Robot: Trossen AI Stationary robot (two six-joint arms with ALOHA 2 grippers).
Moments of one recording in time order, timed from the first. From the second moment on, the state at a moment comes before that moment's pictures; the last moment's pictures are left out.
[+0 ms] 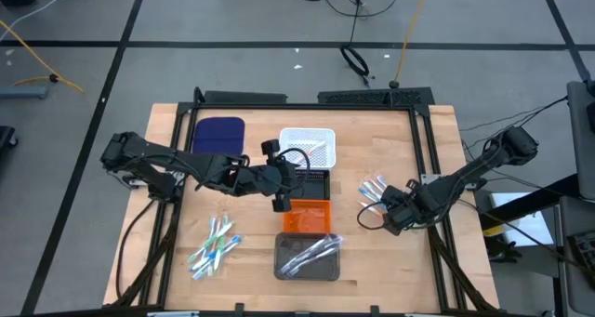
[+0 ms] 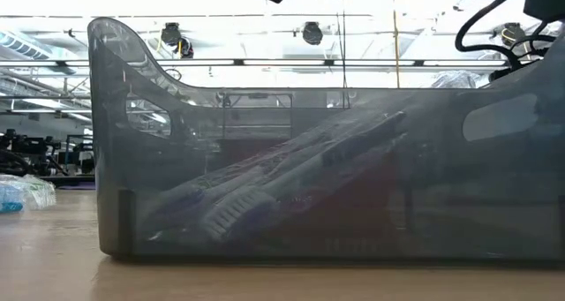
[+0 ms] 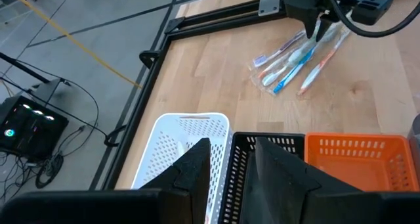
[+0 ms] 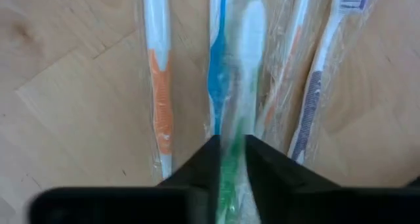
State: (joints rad) left arm -0.21 1.57 1.45 -0.55 -0.55 0.05; right arm 0.52 1.18 0.58 -0.98 0.21 1.11
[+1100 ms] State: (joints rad) left arm 0.03 1.44 1.13 -0.51 -0.54 0.04; right arm 0.19 1.08 0.84 -0.68 0.47 0.47
